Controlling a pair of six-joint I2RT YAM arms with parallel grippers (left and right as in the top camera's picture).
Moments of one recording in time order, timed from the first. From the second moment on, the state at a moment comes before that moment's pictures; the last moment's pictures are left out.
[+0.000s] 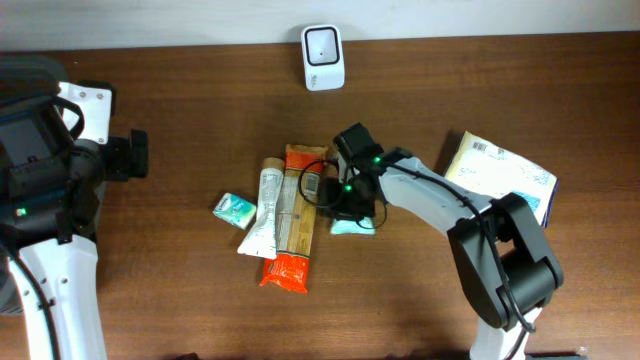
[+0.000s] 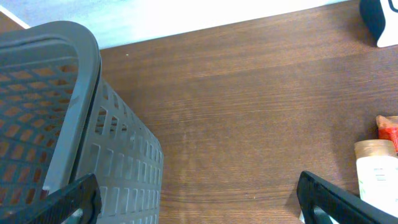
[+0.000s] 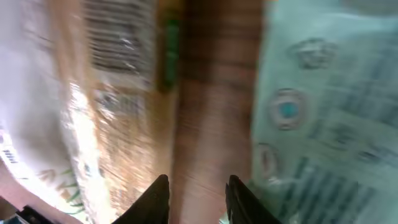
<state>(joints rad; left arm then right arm) 0.28 1.28 1.36 -0.75 0.08 0.36 0.50 1.96 1.26 -0.61 -0.43 0.58</state>
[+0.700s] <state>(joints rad) 0.28 1.28 1.36 -0.75 0.08 0.36 0.32 1.96 1.49 -1.02 -0.42 0.17</state>
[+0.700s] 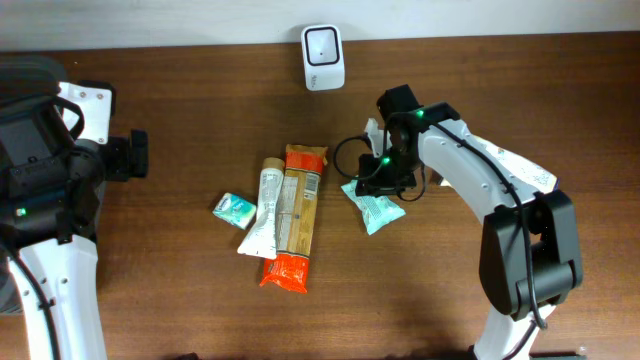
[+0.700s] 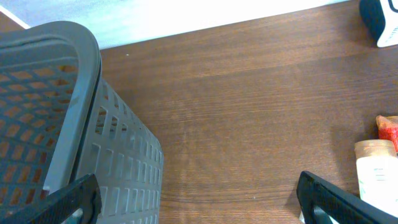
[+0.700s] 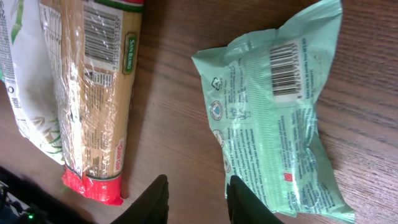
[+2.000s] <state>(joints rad) 0.28 1.28 1.36 -0.75 0.08 0.36 0.01 2.13 1.47 -0.96 -0.60 -0.20</state>
